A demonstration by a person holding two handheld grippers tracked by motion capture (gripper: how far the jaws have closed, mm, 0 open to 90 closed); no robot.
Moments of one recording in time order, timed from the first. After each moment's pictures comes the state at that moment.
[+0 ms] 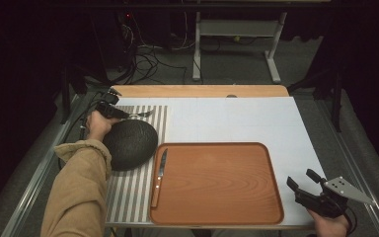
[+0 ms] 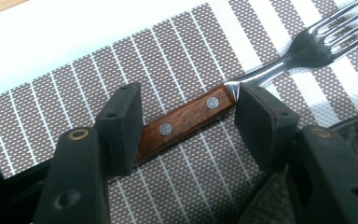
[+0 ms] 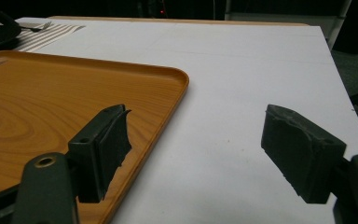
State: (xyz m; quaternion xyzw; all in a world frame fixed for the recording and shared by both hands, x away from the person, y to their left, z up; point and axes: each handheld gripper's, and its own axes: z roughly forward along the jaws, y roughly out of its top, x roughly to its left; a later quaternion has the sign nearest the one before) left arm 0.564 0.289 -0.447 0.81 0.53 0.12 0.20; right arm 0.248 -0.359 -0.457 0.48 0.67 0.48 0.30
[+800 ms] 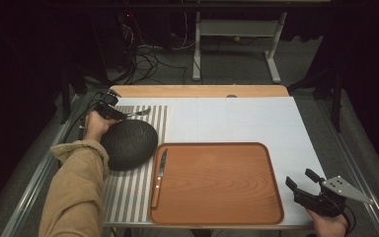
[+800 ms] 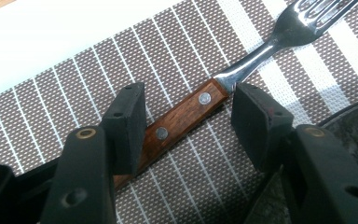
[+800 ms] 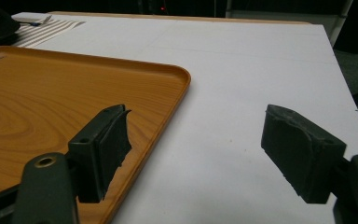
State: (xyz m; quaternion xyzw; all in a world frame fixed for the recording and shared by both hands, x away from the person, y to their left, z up) left arm 0.561 0.291 -0.447 0.82 0.52 0.14 0.17; right arm 0.248 -0.359 -0.457 0.48 0.67 0.48 0.30
